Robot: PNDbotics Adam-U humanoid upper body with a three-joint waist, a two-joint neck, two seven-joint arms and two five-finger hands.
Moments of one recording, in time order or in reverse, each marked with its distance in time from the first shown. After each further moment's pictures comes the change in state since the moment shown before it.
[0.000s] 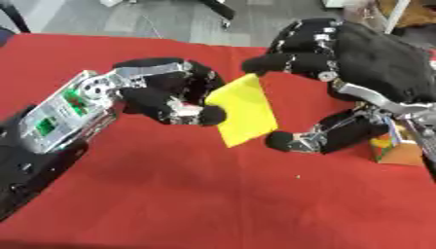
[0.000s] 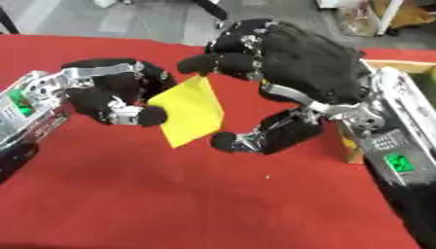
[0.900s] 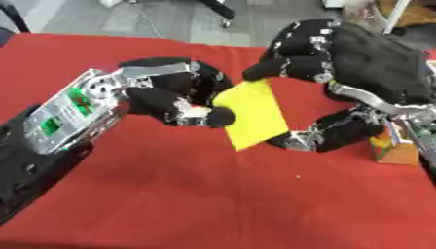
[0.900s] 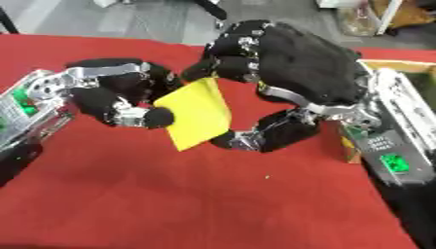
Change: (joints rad) left arm -0.008 -0.008 -0.012 -0.019 0.001 0.035 -0.002; right arm 0.001 0.006 0.005 0.012 0.044 0.013 -0.033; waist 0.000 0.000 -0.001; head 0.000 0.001
